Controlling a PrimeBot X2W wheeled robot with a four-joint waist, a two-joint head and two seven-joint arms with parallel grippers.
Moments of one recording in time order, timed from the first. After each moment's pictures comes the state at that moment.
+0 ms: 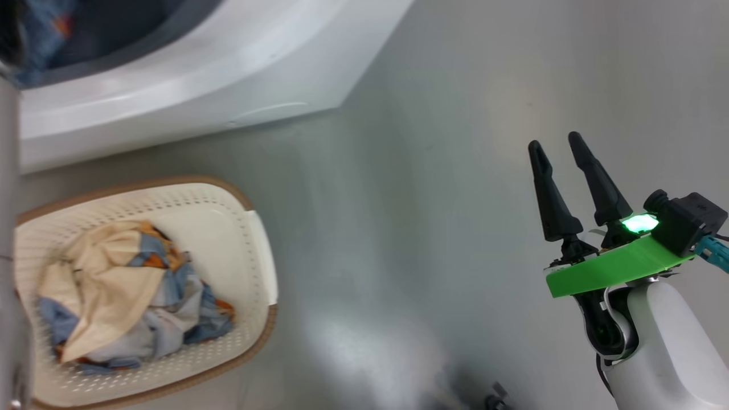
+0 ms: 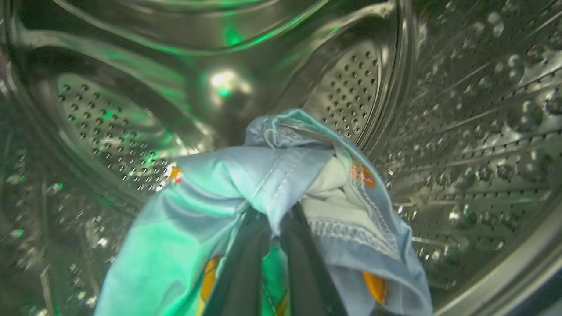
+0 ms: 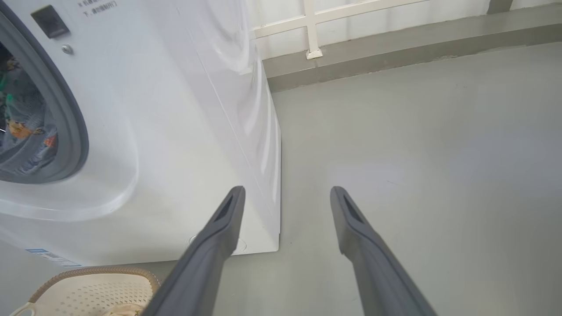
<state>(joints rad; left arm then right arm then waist) -1.39 0.22 -0.24 0.91 -0.35 0.00 -0.24 -0.40 -0.18 0.15 0.16 0.52 0.13 -0.26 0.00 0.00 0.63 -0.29</state>
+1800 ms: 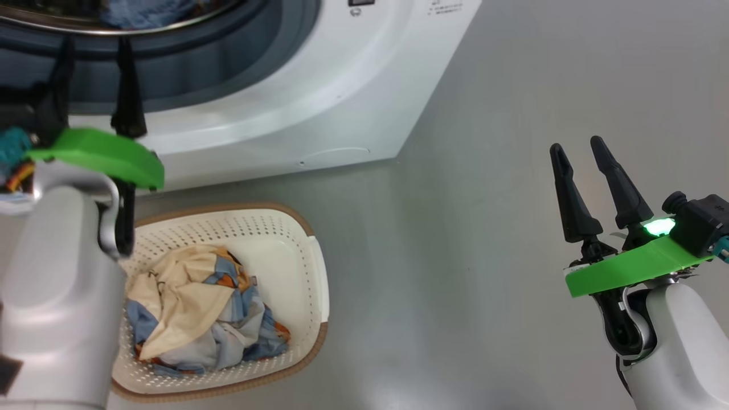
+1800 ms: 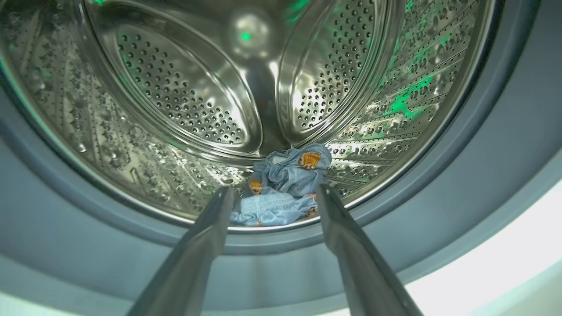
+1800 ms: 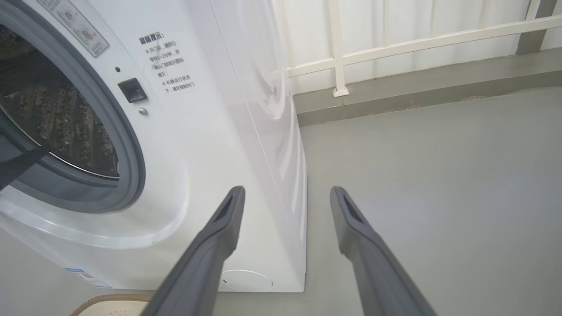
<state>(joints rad) -0.89 0.18 -0.20 0.70 -0.31 -0.02 -0.26 -0.39 -0.22 0.12 0.19 0.52 0.13 -0.26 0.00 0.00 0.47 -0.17</state>
